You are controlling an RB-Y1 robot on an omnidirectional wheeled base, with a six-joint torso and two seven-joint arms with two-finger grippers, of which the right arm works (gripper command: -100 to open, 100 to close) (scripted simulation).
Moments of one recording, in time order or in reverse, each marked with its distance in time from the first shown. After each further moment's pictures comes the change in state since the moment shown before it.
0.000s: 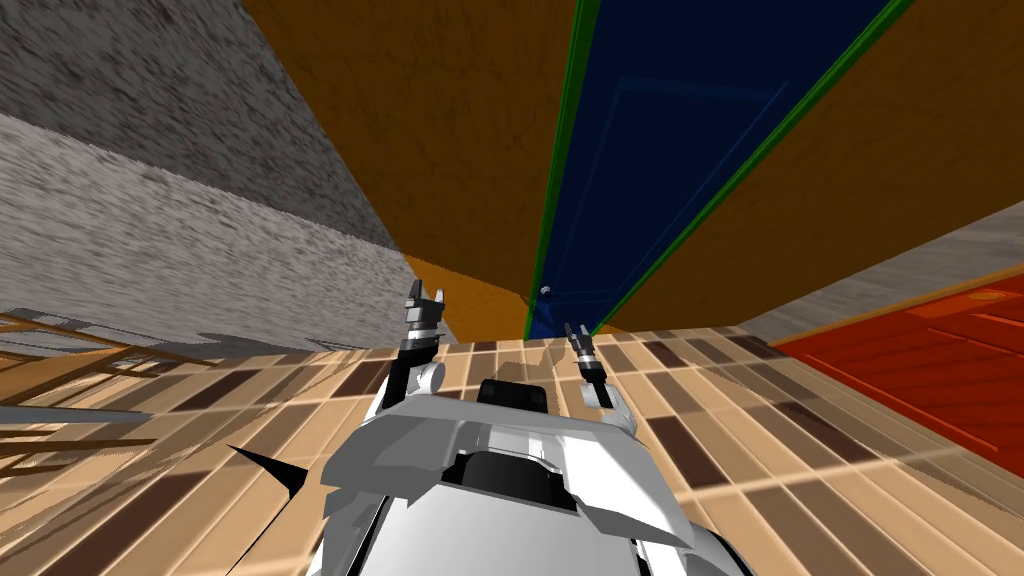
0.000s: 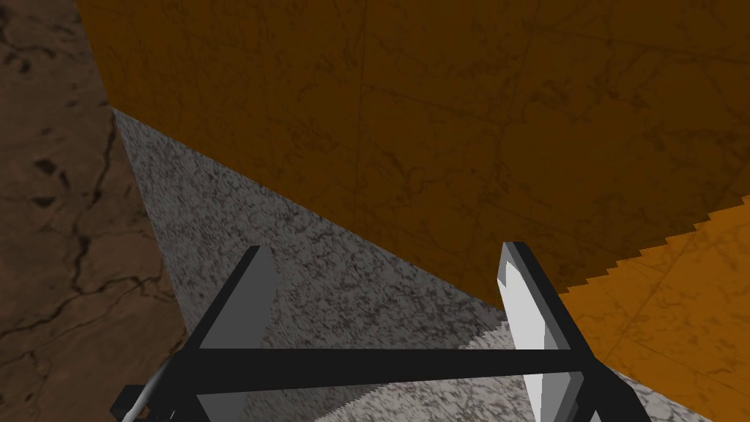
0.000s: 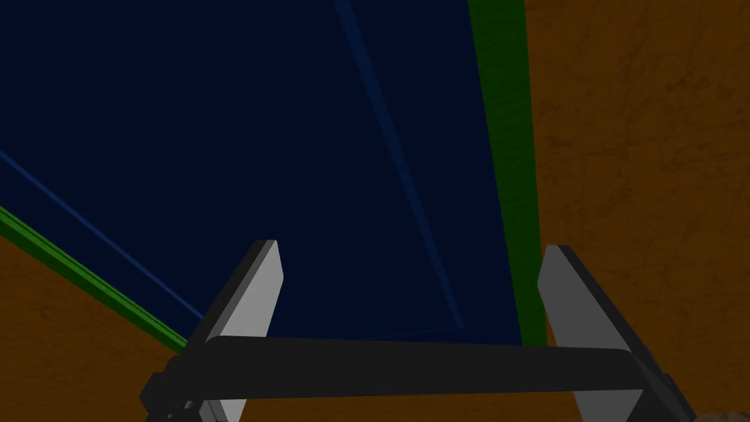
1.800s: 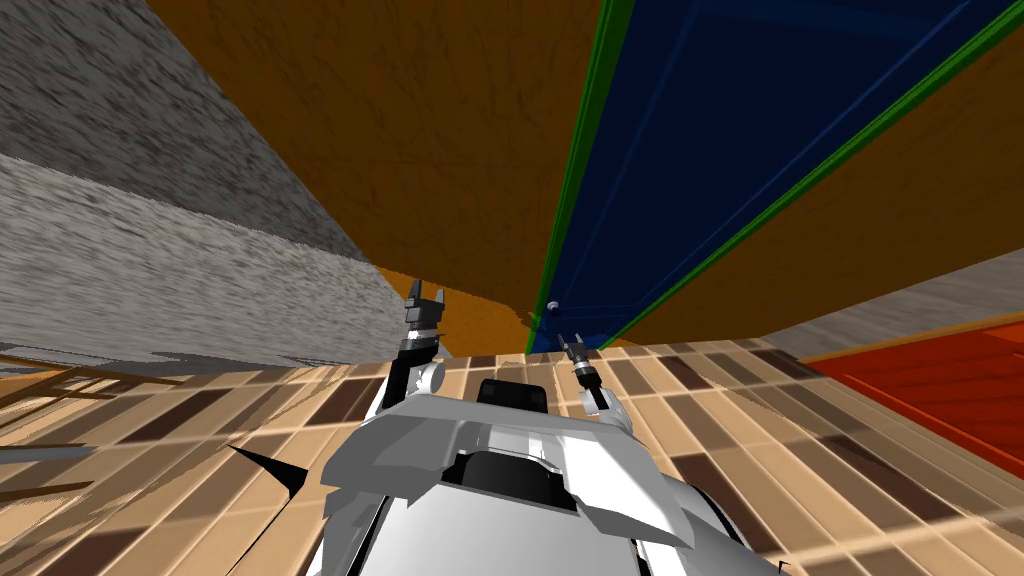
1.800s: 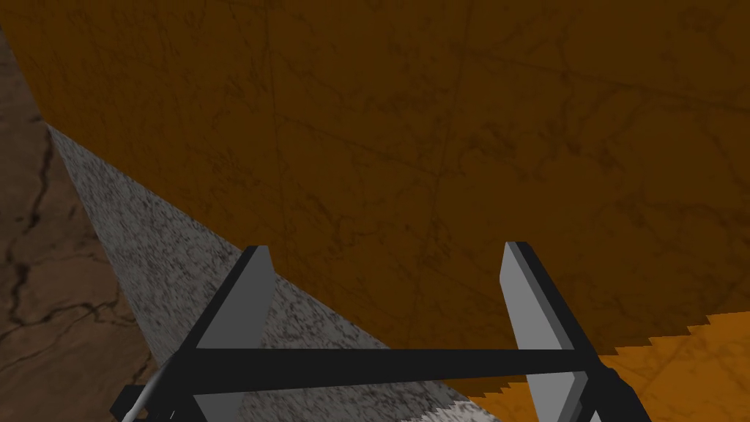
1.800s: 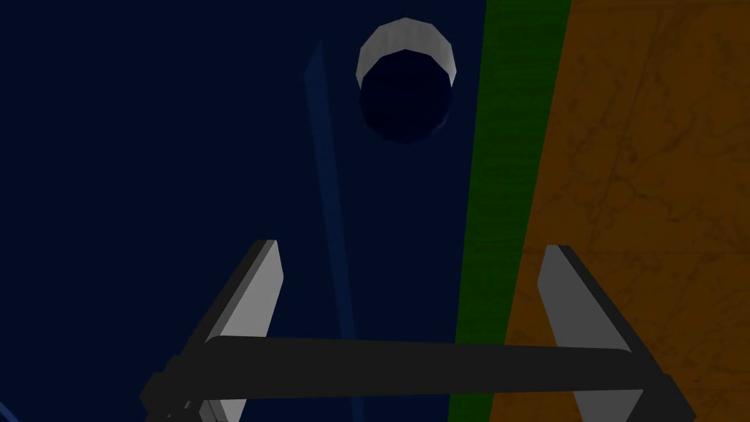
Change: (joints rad) arm -0.135 -0.027 -0.031 0.390 0.102 -0.083 0.266
